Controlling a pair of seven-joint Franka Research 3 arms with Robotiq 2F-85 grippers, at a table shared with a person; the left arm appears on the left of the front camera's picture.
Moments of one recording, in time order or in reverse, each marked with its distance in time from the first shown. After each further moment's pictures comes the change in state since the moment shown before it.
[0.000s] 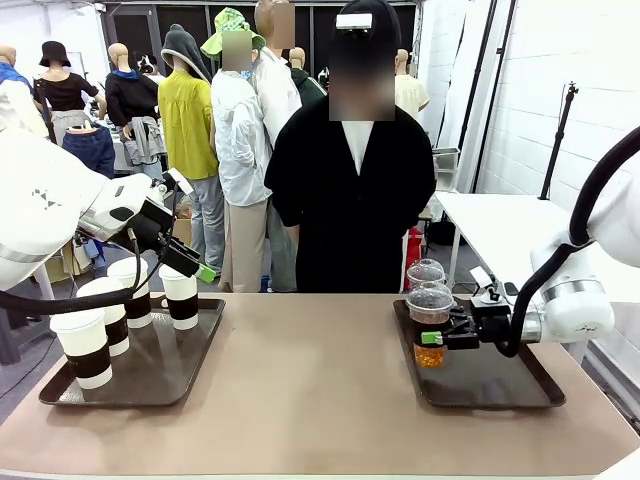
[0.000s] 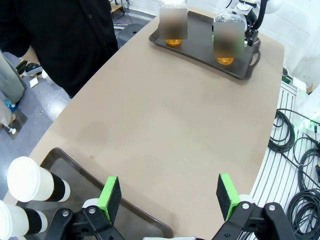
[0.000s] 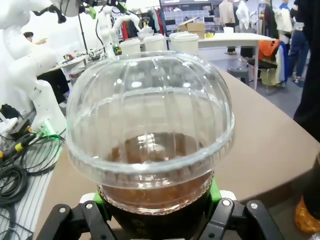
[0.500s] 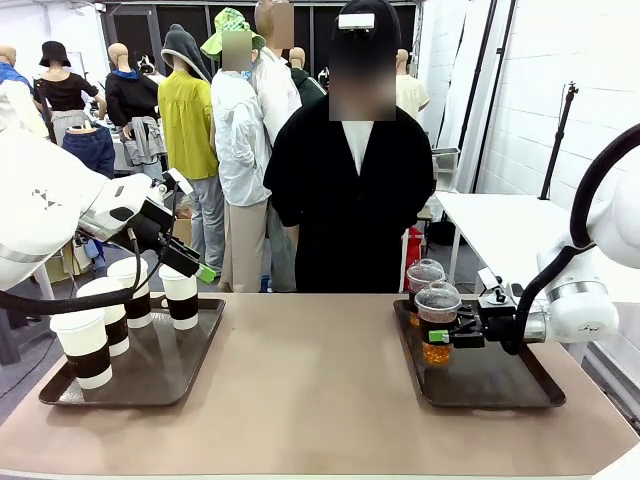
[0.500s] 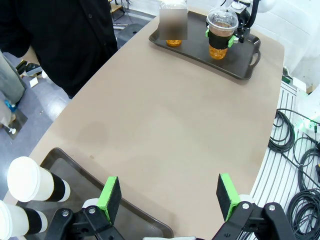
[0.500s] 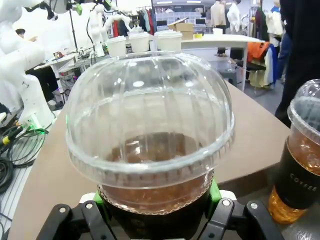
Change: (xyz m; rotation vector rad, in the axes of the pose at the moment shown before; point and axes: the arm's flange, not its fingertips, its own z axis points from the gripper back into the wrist) left arm 0.000 0.000 0.000 0.000 0.000 0.000; right arm -0.014 -0.028 0.019 -0.047 -0.008 0.039
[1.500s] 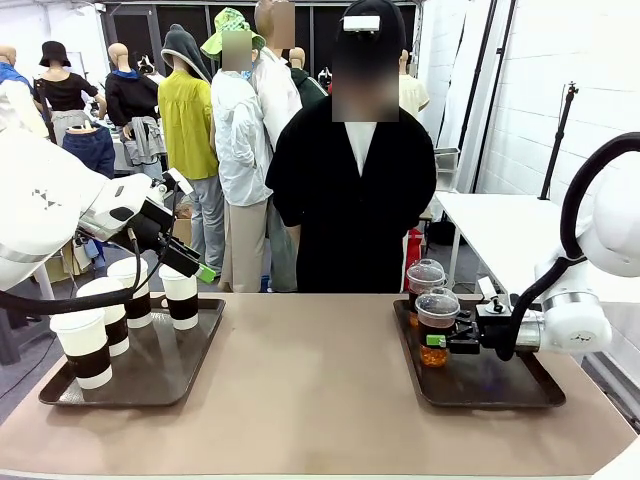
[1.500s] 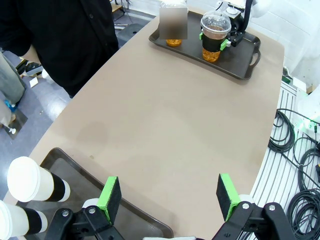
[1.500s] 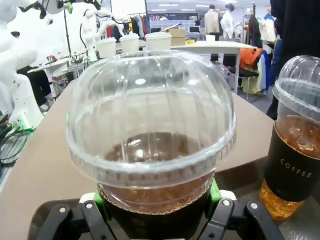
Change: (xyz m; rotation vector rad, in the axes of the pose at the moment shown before) left arm 0.000 0.000 0.000 0.000 0.000 0.000; right arm -0.027 -0.017 -0.005 -0.030 -0.043 0.020
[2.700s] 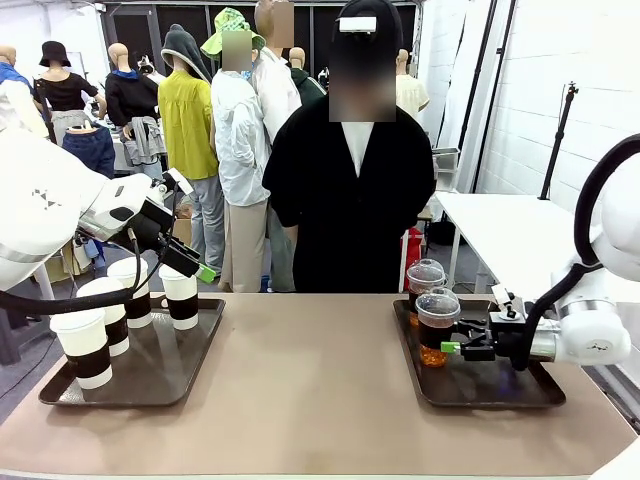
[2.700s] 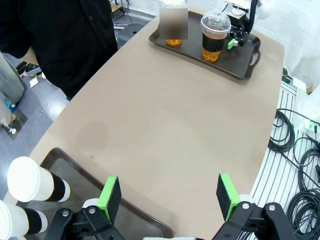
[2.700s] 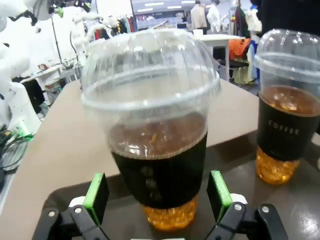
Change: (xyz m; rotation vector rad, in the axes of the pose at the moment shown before) left arm 0.000 0.000 0.000 0.000 0.000 0.000; right arm -0.016 0.016 0.032 -0.067 0.002 -0.083
